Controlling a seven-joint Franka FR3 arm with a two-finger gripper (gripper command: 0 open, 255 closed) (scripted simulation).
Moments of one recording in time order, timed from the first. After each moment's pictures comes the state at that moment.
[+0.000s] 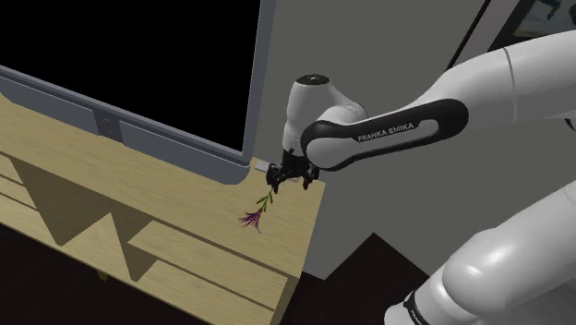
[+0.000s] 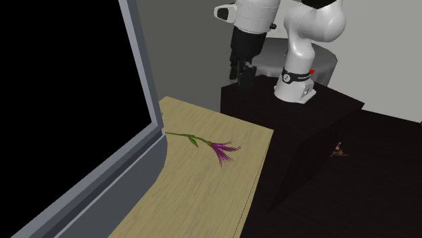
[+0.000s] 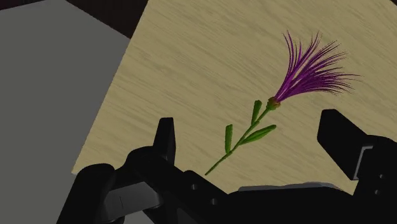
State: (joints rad) arm -0.18 -0.18 0.47 -2.38 -0.09 2.21 0.80
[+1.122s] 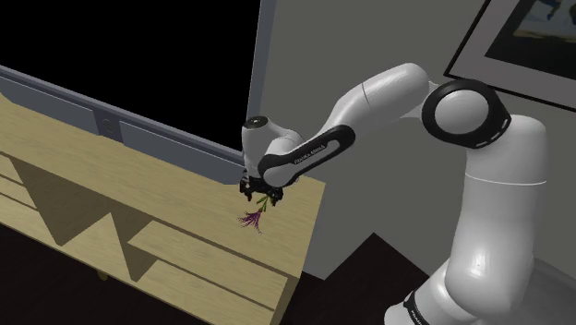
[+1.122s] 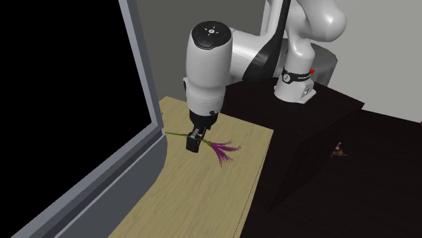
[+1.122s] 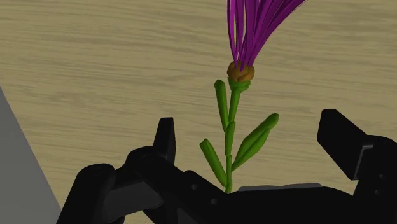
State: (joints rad) arm -0.12 0.47 0.38 -1.99 -0.51 2.27 1.56
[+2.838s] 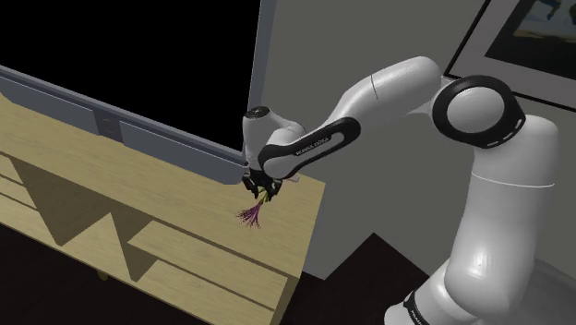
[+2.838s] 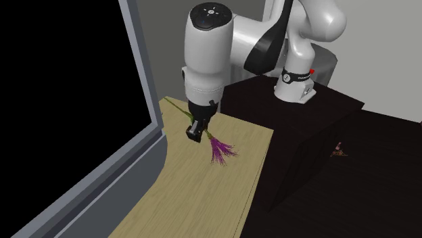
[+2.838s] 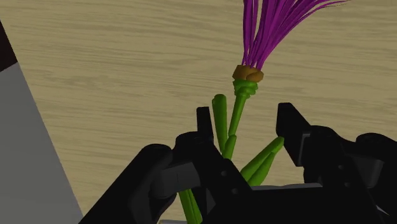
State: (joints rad) arm -0.13 0.42 0.40 -1.98 -0.48 2.22 1.53
